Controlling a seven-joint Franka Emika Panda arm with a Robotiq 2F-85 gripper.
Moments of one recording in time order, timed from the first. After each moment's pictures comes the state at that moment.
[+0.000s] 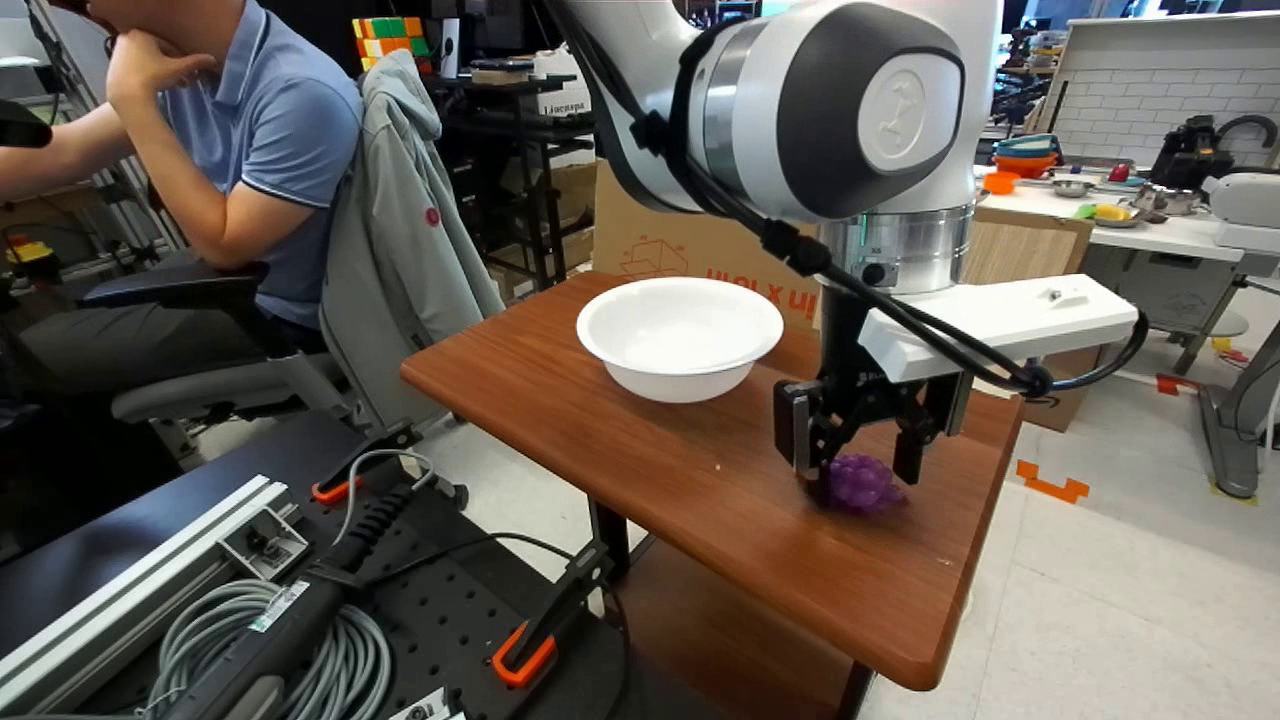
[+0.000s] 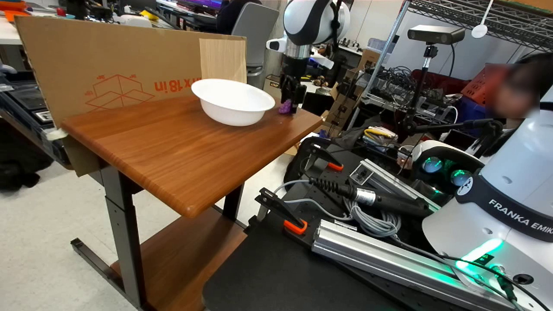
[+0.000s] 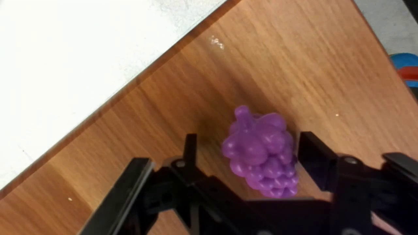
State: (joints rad) arm -0.26 0.54 -0.15 -2.05 -0.16 2.57 -1.20
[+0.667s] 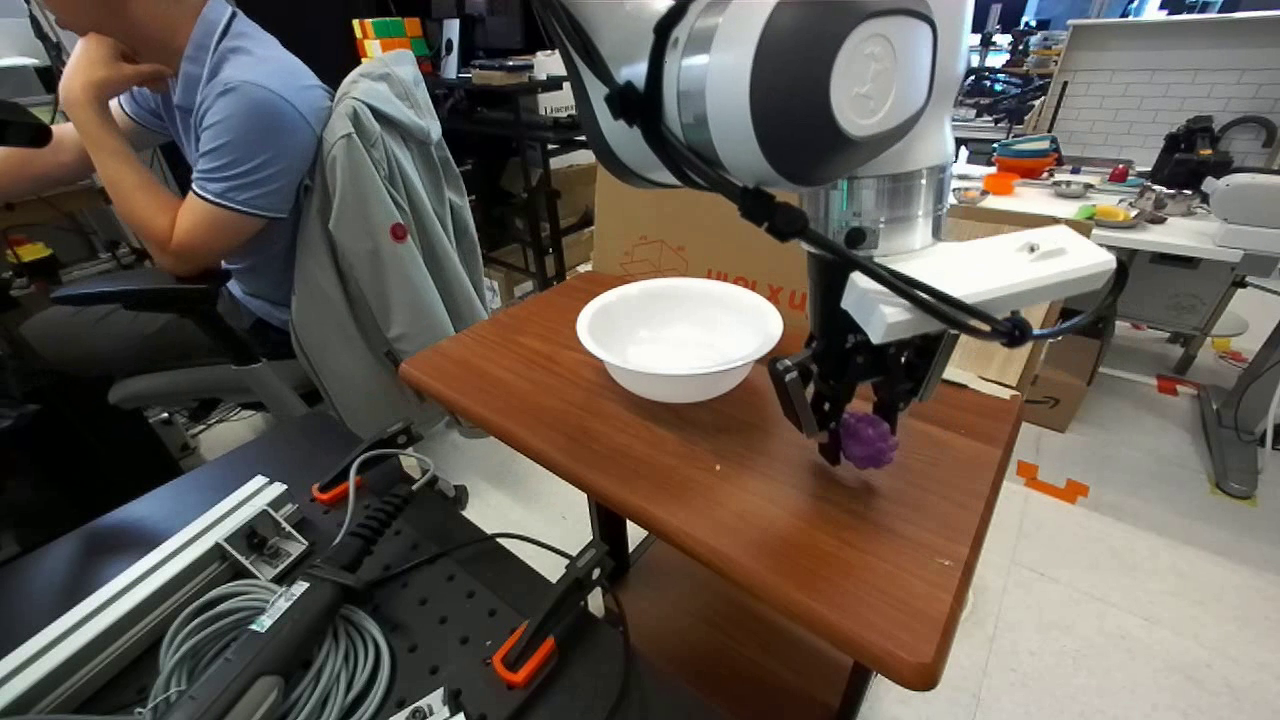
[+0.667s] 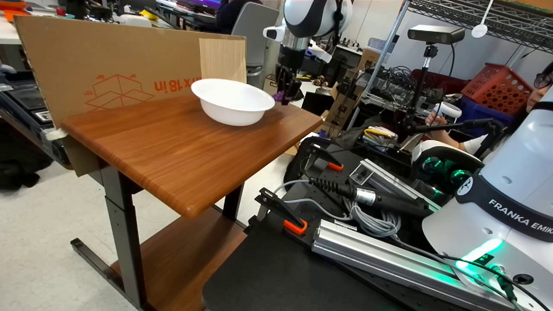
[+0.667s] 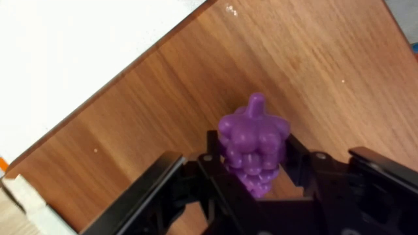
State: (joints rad) arm -0.26 0.48 -0.12 -2.10 -0.16 2.64 -1.19
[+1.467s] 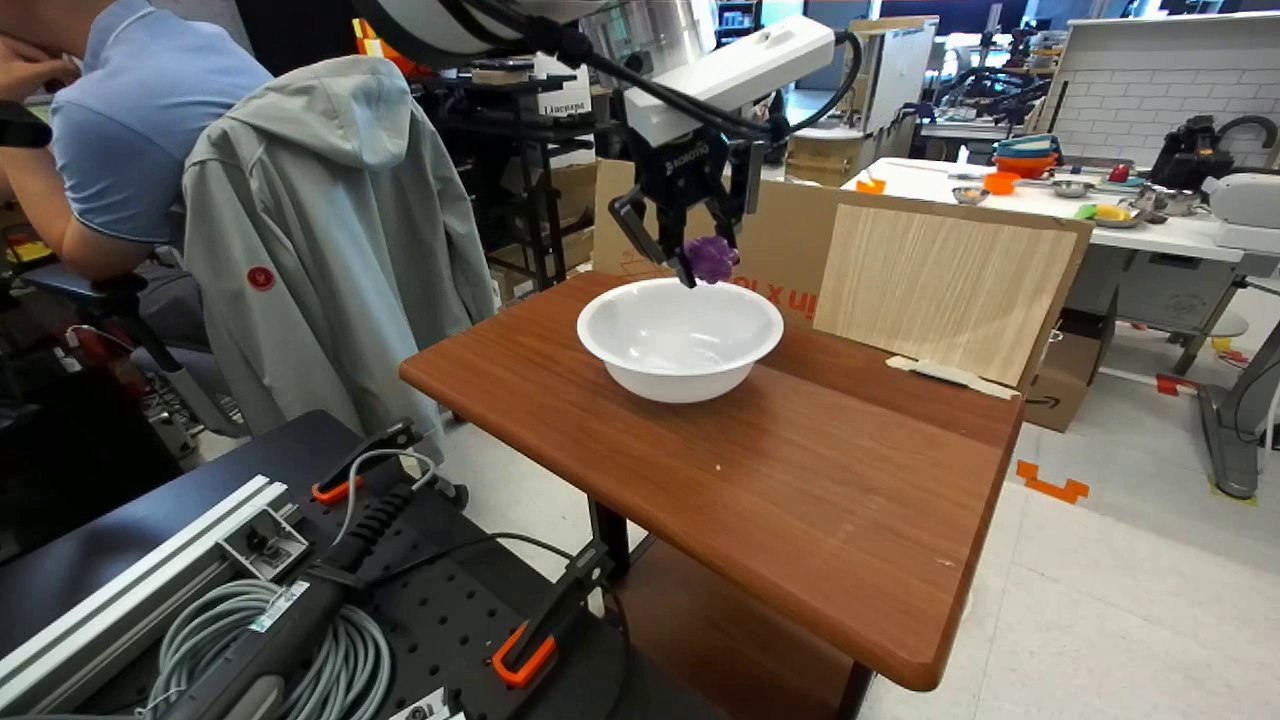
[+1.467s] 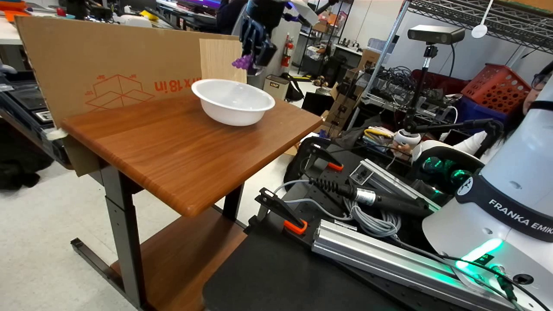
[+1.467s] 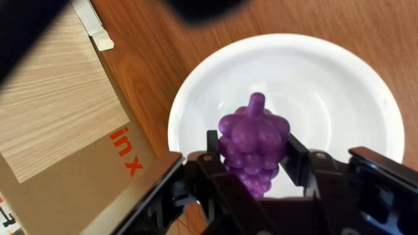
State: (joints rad) arm -0.05 0.19 -0.05 -2.29 -0.31 2.73 -0.98
